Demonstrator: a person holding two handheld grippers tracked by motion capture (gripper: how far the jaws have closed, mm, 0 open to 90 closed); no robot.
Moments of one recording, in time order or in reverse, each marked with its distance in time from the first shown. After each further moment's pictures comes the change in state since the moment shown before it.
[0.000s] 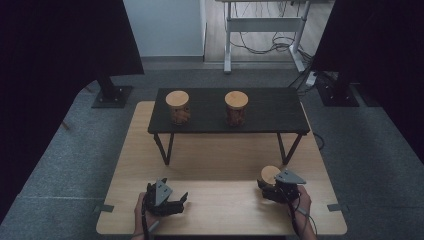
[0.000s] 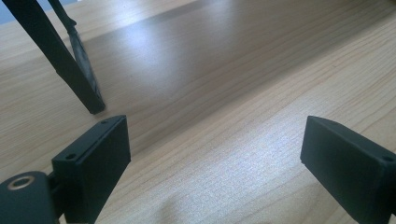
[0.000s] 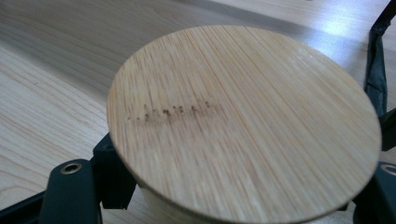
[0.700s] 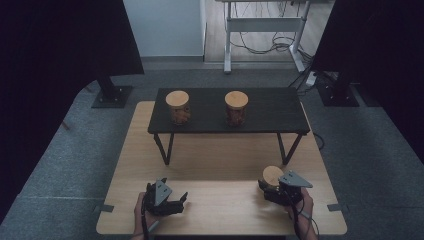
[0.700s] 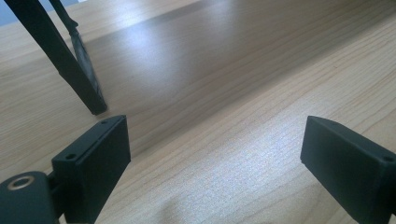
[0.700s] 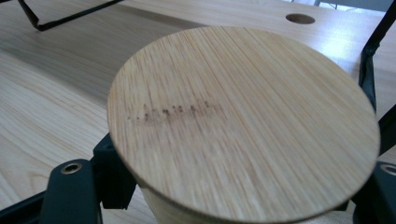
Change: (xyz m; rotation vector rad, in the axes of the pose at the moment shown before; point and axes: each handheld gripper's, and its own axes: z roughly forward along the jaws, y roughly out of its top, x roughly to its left) left arm 0.001 0.000 -0.001 -0.001 0.002 0.002; right arm 0.006 0.009 -0.024 -0.070 0.021 0.019
